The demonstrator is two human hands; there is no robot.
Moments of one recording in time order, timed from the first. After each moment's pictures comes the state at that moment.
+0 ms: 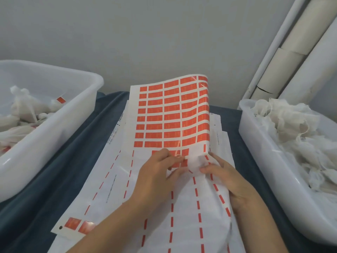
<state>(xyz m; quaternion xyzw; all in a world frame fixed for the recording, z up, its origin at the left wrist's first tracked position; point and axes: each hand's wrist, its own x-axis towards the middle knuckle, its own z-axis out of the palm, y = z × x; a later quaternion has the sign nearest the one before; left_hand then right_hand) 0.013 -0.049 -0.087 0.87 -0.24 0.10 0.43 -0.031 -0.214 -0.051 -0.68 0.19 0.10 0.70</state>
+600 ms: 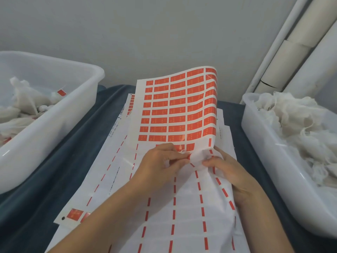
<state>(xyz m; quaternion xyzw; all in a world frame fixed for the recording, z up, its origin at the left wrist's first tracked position) 0.022 -0.042 -0.069 0.84 -0.28 -0.01 0.47 -0.031 -0.213 -0.050 -0.70 0.21 0.07 0.68</state>
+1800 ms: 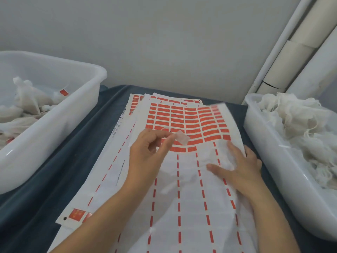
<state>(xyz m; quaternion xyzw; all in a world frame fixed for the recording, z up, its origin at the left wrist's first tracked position) 0.019 -0.036 -0.055 0.74 -0.10 0.10 0.66 -0.038 -0.230 -0.059 -0.91 0.30 -0.02 0.28</state>
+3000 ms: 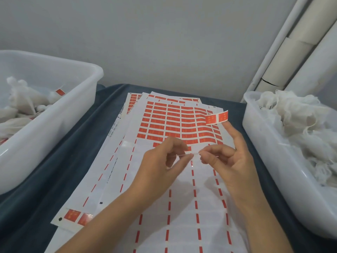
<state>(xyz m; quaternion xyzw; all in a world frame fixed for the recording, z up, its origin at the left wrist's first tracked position) 0.002 -0.039 -0.052 0.79 -0.28 0.05 0.54 -0.049 -0.189 -0.041 -0.78 0.06 -0.21 0.58</state>
